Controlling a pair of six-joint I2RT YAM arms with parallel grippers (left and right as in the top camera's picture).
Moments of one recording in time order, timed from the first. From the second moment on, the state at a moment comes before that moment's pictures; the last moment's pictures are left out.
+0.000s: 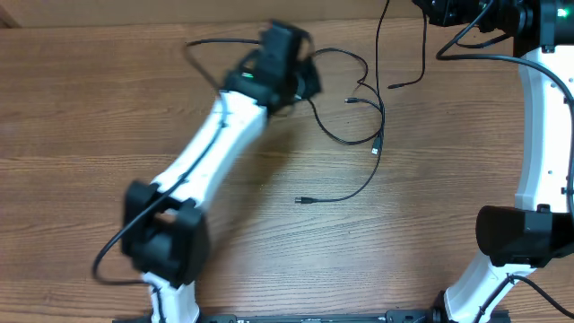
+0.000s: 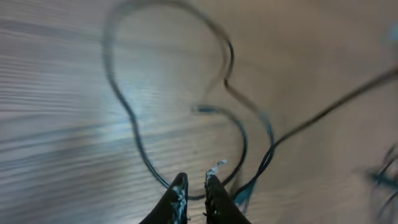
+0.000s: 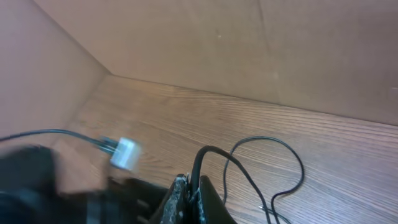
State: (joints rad) left arm -0.49 1.98 1.72 -0.57 0.12 -0.67; right arm -0.05 1.95 2.32 -1.02 -0.72 0.02
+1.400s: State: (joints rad) left arm -0.49 2.34 1.71 0.44 0.34 -0.71; right arm -0.10 1.94 2.32 -0.86 -1.33 0.13
